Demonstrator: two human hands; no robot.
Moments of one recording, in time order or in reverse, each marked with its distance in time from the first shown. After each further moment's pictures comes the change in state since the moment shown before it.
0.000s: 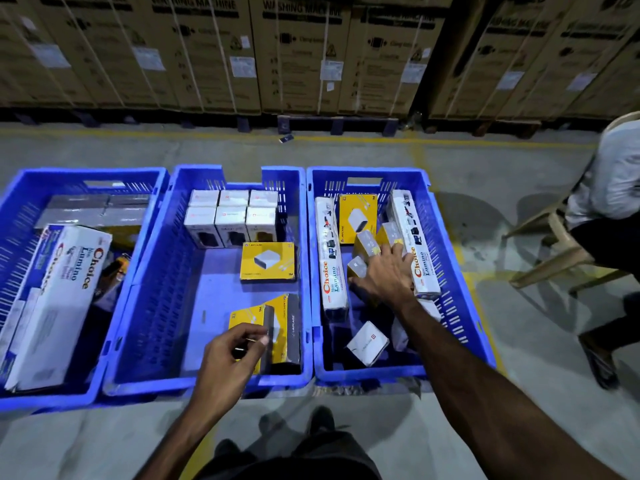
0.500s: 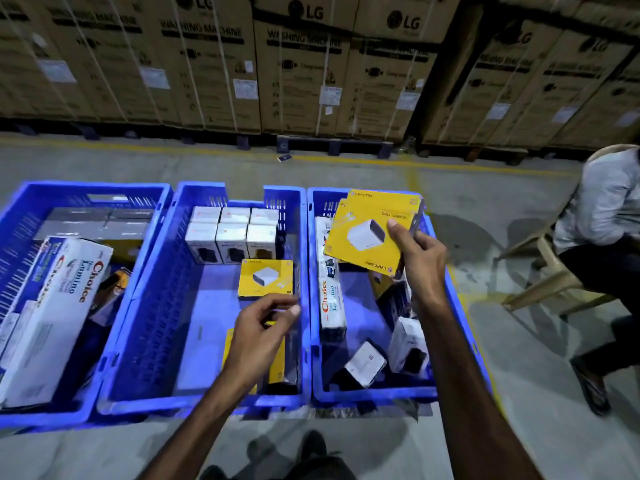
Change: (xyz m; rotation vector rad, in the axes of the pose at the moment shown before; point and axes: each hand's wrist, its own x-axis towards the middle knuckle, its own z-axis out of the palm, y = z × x) left_hand 0.039 0.063 0.022 -0.303 -0.038 0.065; right_hand -0.044 0.009 -0.116 1.592 0.333 0.272
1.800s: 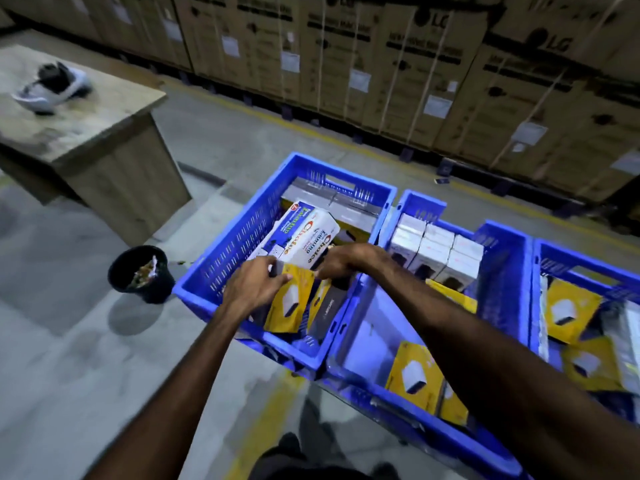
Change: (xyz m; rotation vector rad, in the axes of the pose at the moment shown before) left_hand -0.003 -0.068 -0.388 0.861 0.410 -0.296; right_hand -0.193 -0.016 0.456 -1.590 -1.434 -0.305
